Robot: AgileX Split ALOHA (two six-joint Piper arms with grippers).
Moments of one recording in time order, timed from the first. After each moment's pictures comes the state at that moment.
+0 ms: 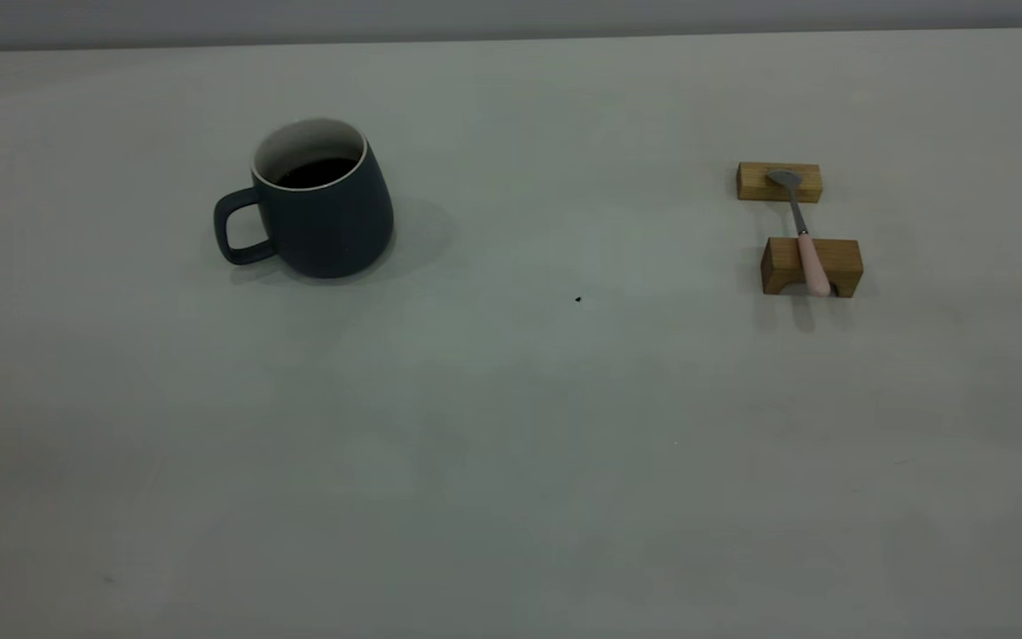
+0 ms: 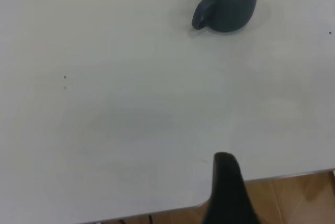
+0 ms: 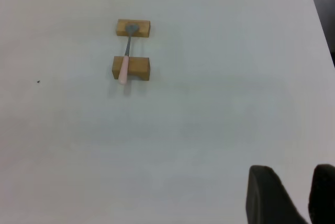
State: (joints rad) left arm -0.05 -0.02 -0.49 -0.08 1.13 0.05; right arm 0.03 0.02 -0.47 -0.02 1.13 0.01
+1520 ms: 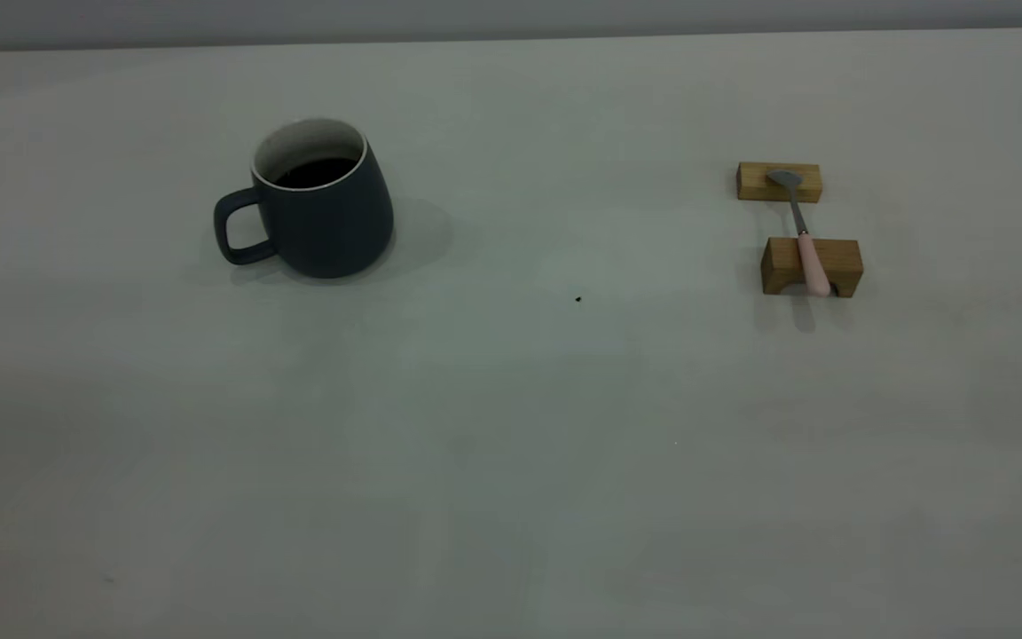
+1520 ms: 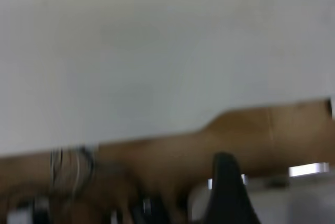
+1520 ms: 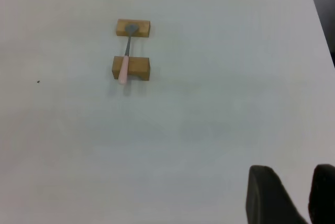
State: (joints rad) left arm -0.05 0.39 -0.49 -0.08 1.11 0.04; right arm 0.03 0.02 -0.47 -0.02 1.13 0.01
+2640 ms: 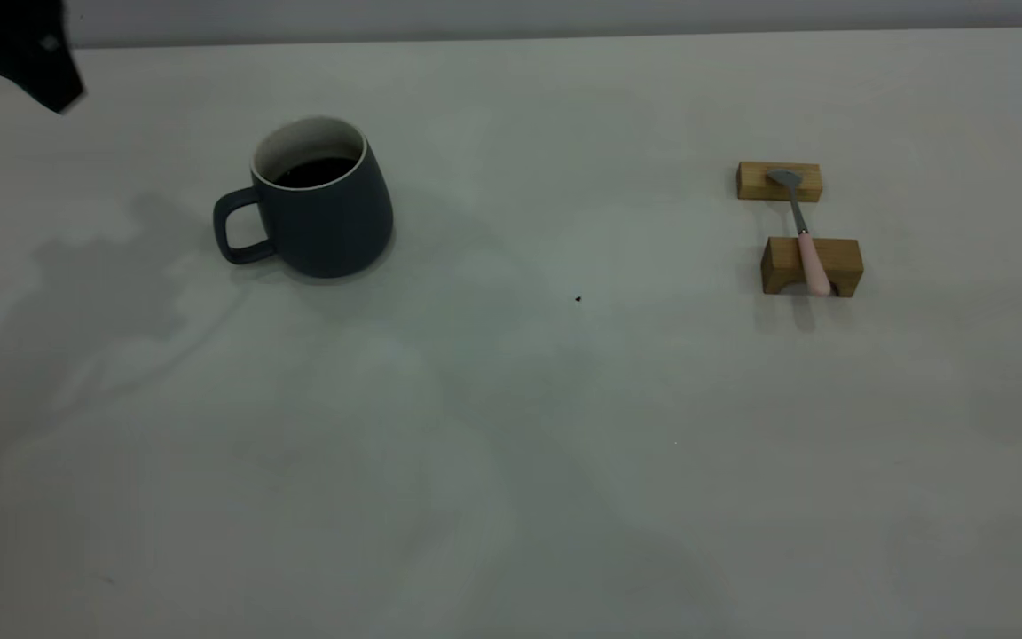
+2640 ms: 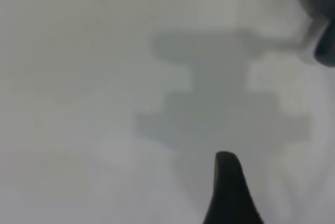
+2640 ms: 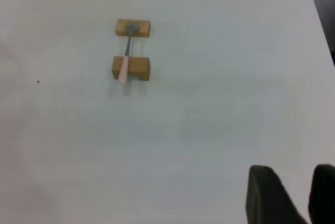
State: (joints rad) left arm -0.05 1.95 -1.21 0.03 0.45 0.56; right arm 0.03 0.02 -0.47 -0.02 1.13 0.01
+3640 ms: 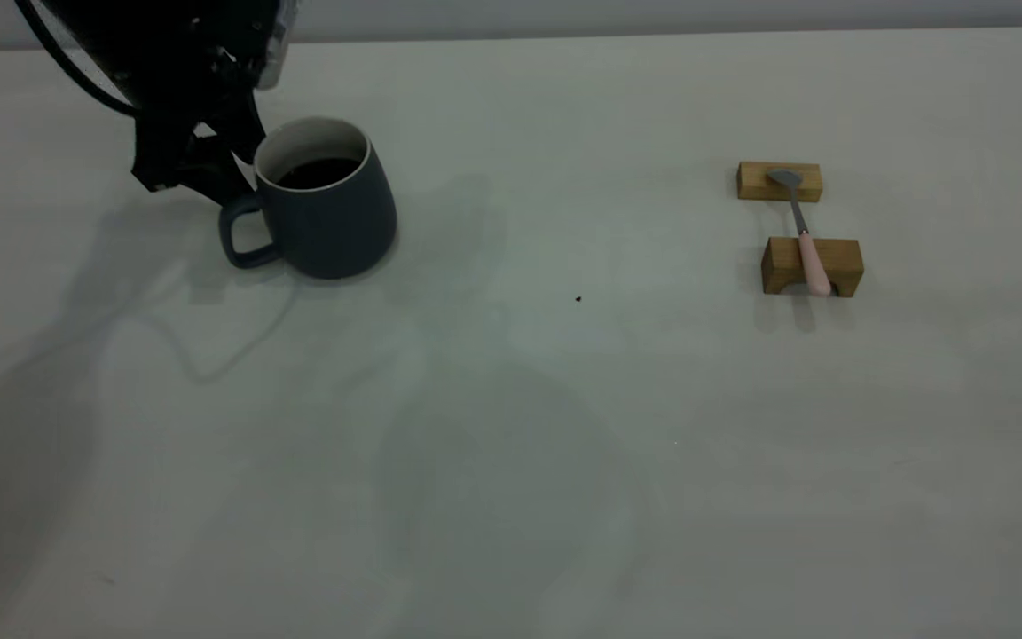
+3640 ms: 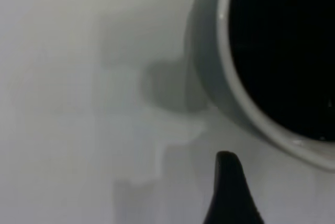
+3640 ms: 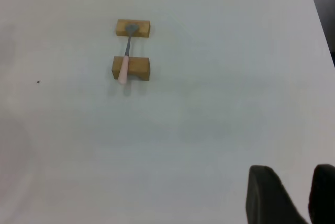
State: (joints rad) left arm -0.08 2.44 -1.65 -0.38 0.61 1.79; right arm 0.03 0.02 -0.47 -0.02 1.13 0.01
